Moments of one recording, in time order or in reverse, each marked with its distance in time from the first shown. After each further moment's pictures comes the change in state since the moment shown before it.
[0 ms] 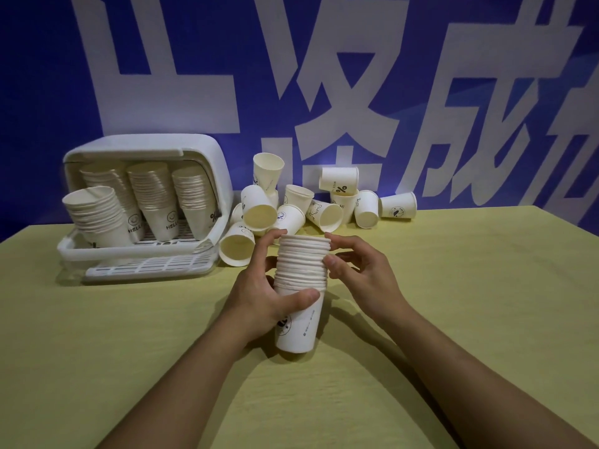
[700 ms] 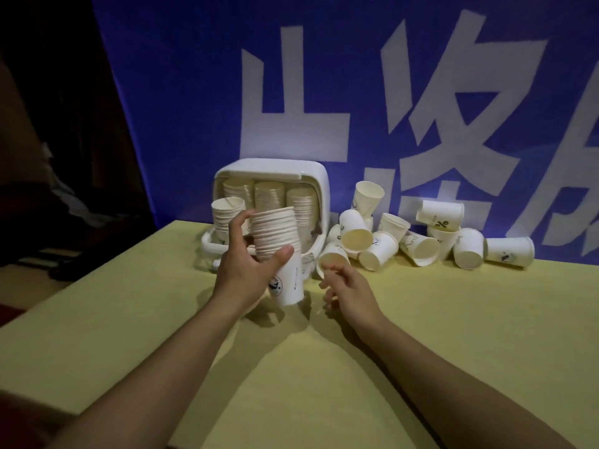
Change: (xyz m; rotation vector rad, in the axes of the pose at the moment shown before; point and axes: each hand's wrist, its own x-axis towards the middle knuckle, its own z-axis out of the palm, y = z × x) left_hand -0.026 -0.011 -0.139 0.111 0.610 -0.019; right_hand 0.027 -0.012 0.152 0.203 -0.212 0.235
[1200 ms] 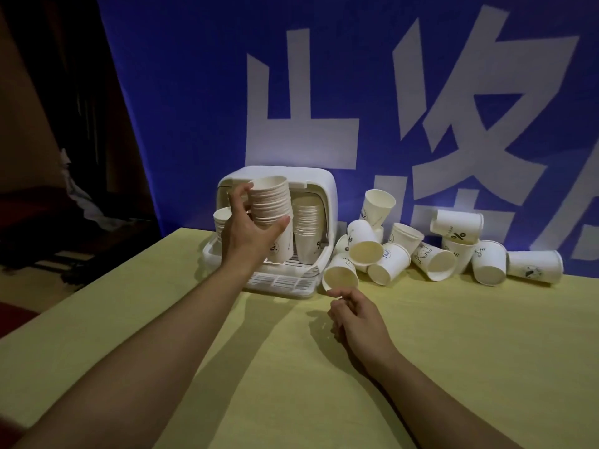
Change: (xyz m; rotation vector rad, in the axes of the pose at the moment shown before) left_hand 0.089 0.000 0.015 0.135 0.175 0.112; right_hand 0.008 0.026 0.001 0.135 0.009 0.024
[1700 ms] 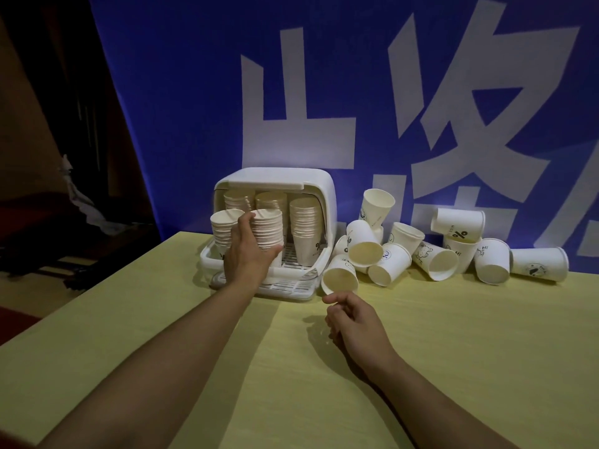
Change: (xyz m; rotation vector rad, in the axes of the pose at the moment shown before) left_hand 0.002 -0.043 0.030 0.356 -0.020 -0.108; right_hand -0.001 0.000 -0.001 -0.015 -0.054 -0.023
